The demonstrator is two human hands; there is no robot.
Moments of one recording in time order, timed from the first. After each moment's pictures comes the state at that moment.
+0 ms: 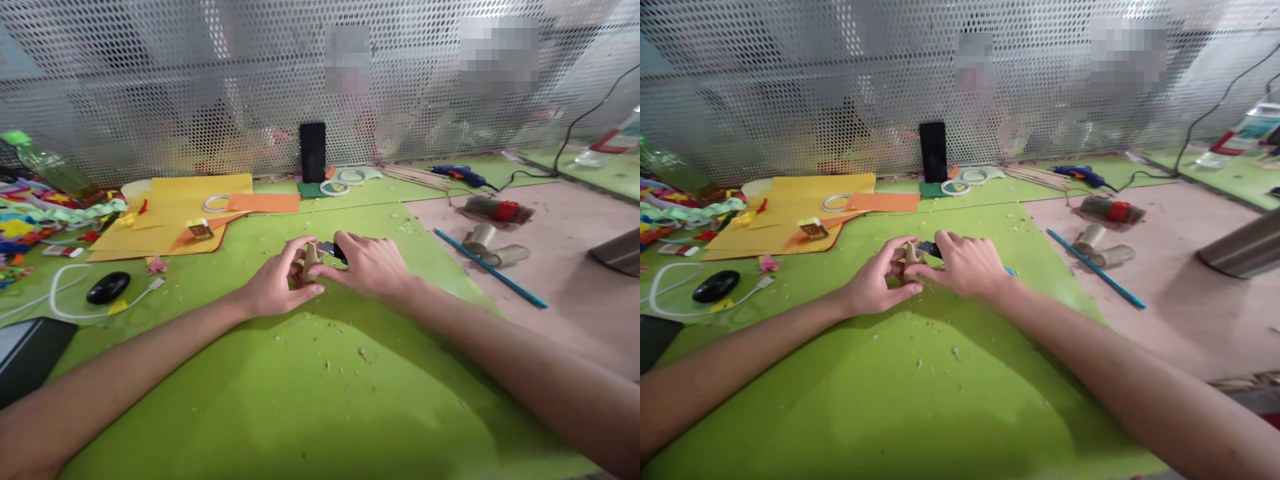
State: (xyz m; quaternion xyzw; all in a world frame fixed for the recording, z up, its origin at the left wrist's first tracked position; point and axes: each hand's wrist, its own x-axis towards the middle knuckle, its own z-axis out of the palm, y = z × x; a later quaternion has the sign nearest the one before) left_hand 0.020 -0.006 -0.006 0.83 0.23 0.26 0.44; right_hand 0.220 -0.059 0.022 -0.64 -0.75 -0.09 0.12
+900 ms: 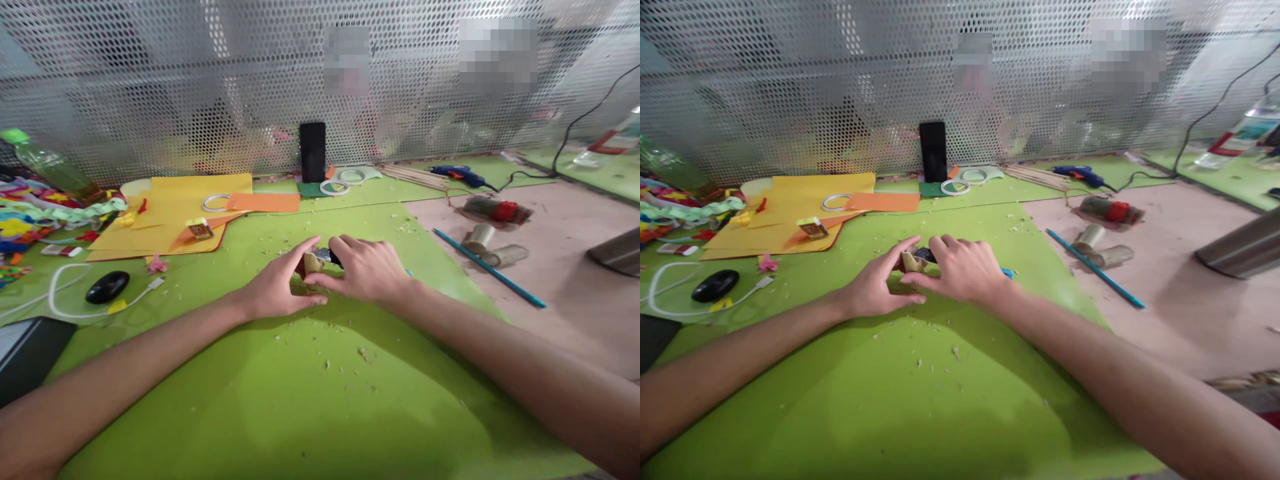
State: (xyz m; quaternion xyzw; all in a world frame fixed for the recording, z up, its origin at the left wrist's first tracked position) left_hand 0.017 -0.005 -0.003 0.89 0.23 0.22 0.31; right_hand 0.213 -0.064 0.024 -0.62 -0.77 -0.10 0.09
